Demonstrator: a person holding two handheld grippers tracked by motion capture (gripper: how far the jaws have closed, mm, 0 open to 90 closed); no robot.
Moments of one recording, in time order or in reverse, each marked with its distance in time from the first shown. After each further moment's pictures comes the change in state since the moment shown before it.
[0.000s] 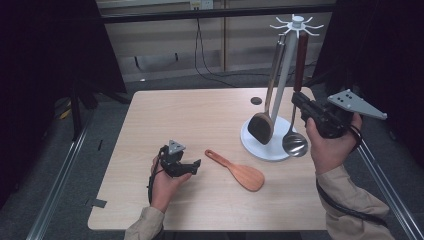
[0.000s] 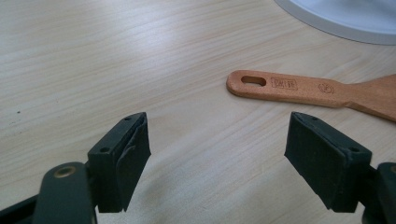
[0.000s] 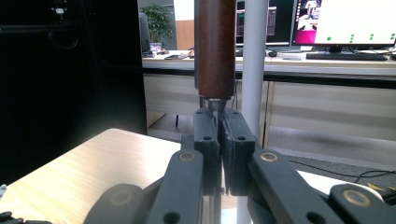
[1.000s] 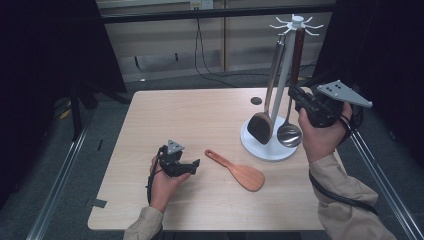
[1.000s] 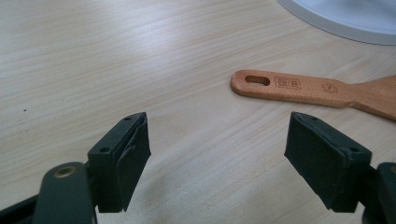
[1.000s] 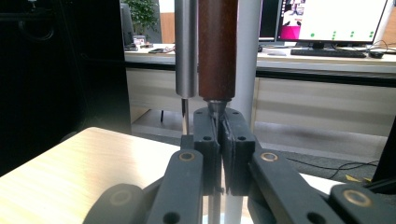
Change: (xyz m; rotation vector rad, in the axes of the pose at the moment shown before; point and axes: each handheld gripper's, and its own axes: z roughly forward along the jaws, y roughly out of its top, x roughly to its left) left arm 0.002 0.000 -0.001 -0.017 0.005 -0.018; right arm -0.001 0.004 0.027 0.027 -0.066 -0.024
